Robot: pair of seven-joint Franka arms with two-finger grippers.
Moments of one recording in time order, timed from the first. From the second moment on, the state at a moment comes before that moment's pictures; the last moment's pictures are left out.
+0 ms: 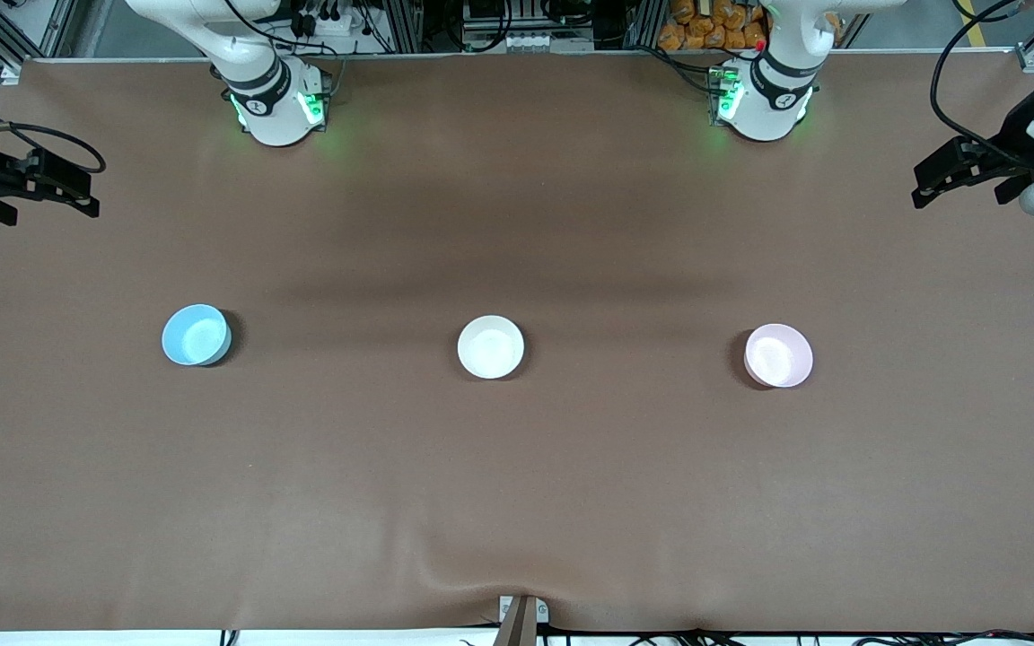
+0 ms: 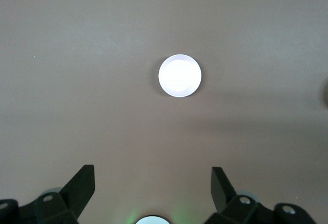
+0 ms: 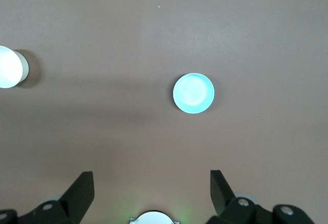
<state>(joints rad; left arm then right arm) -0.04 -0.10 -0.04 -1.64 0.01 1.51 -0.12 0.01 0.00 0.00 -1.50 0.01 1.40 -0.09</state>
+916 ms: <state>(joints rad) -0.04 -0.07 -0.04 -1.70 0.01 1.58 -0.12 0.00 0.00 0.00 -1.50 0.01 1.38 -0.09</state>
